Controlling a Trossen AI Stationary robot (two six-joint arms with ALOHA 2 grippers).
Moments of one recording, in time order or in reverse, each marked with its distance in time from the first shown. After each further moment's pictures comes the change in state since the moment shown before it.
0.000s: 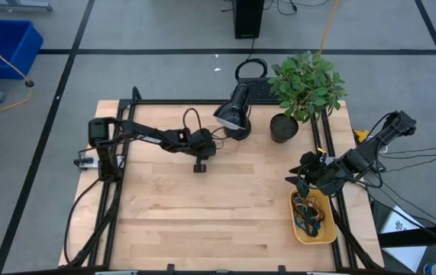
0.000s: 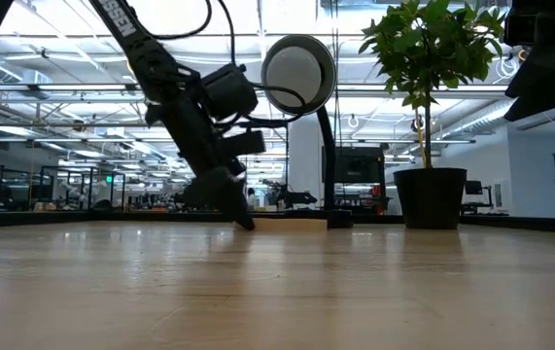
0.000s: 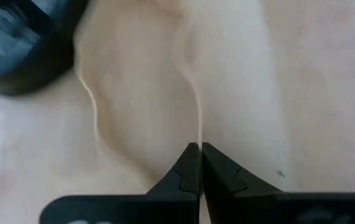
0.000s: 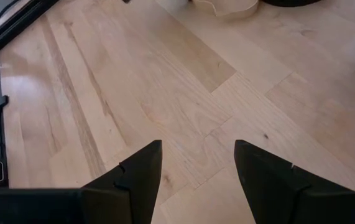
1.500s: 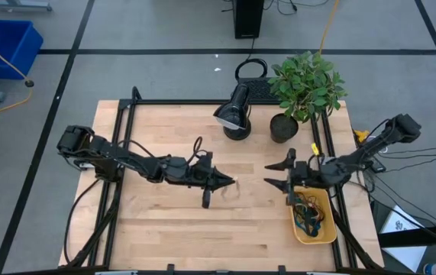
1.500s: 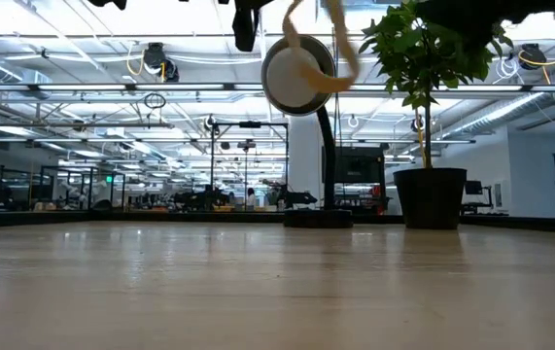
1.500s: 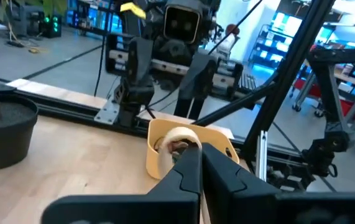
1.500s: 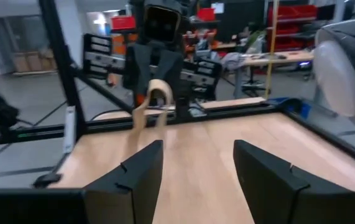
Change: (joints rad) left arm -0.473 -0.278 0.000 0.633 -0.170 -0.654; right arm -0.089 0.151 -0.198 1.256 0.079 -1.063
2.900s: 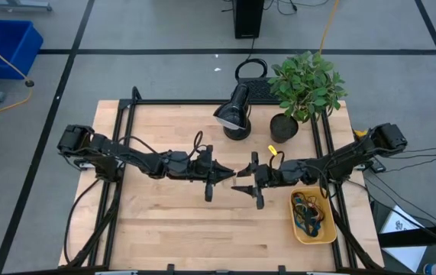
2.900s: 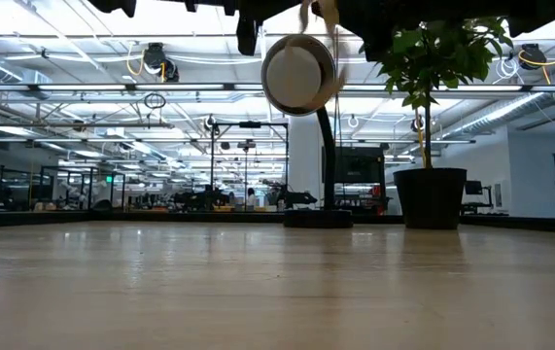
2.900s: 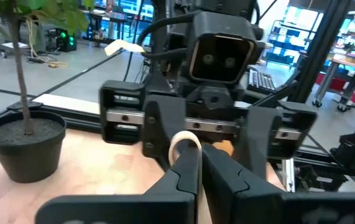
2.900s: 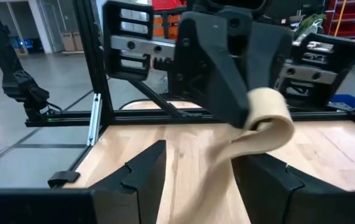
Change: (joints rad) left arm 0.048 0.000 0.001 0.004 -0.005 0.087; right arm -0.269 0.533 0.254 0.241 -0.450 -0.027
